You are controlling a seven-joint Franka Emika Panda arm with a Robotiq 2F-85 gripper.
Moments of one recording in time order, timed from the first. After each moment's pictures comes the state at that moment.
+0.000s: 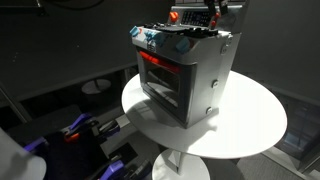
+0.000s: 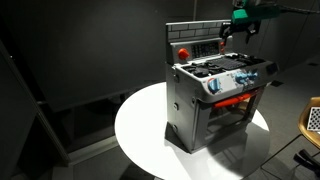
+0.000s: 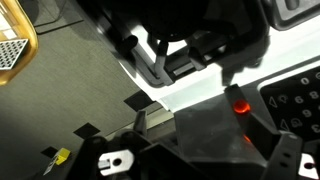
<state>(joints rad) 0.01 0.17 -0.03 -1.83 -0.42 2.19 0.92</state>
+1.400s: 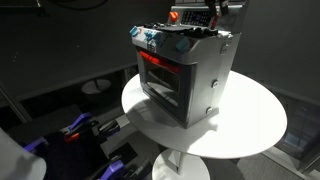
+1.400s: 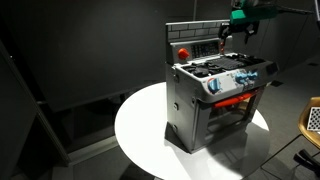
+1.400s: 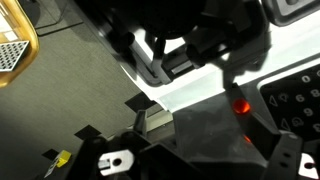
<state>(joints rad) 0.02 0.19 -0.03 -1.81 -0.41 2.17 0.92</state>
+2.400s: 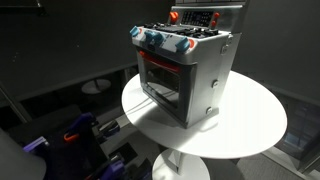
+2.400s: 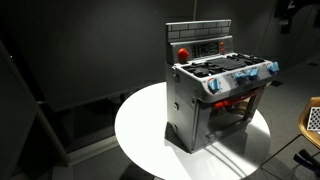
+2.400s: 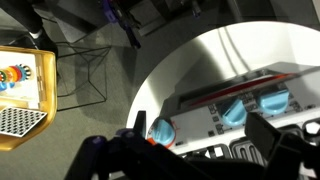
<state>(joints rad) 0.03 -0.28 0.02 -2.07 -0.08 1.62 0.56</state>
